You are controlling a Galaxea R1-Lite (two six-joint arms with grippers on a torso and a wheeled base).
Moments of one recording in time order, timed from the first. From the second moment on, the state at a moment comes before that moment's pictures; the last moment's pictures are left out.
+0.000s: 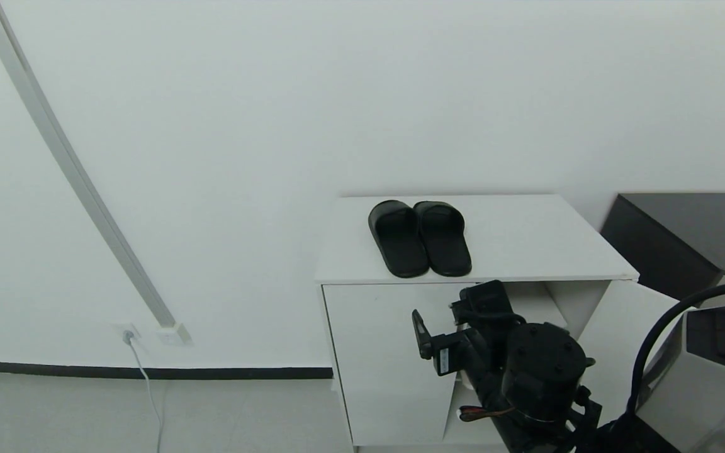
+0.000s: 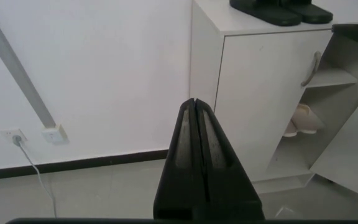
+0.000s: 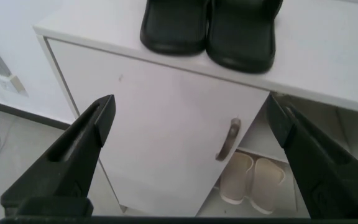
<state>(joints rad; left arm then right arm) 0.00 0.00 0.00 0.00 -0.09 0.02 0.89 2.09 -0.60 -1.49 -0.62 -0.05</state>
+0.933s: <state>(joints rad) 0.00 0.00 0.00 0.00 -0.09 0.03 0.81 2.04 -0.90 -0.99 -0.60 -0.02</state>
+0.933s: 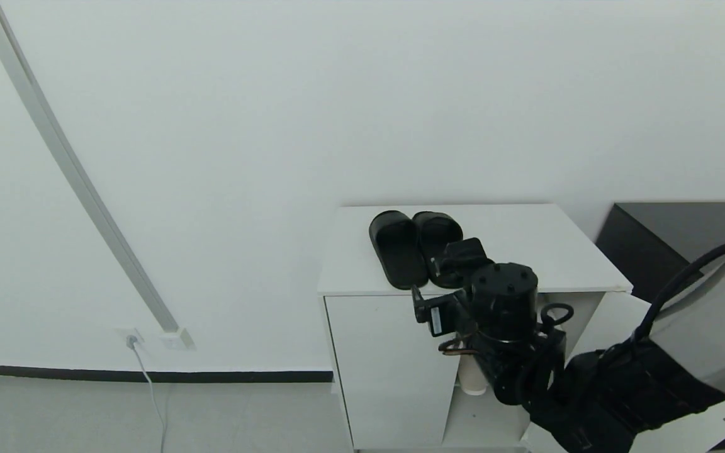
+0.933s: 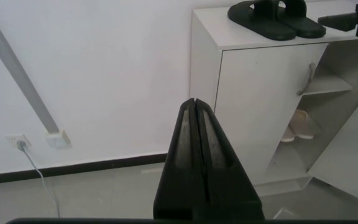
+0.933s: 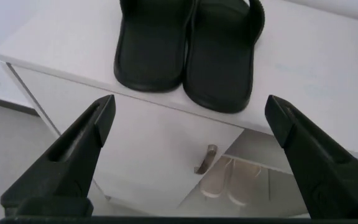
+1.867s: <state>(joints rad) 0.00 0.00 0.00 0.00 -0.09 0.02 0.82 1.99 -1.19 -0.54 -0.57 0.18</state>
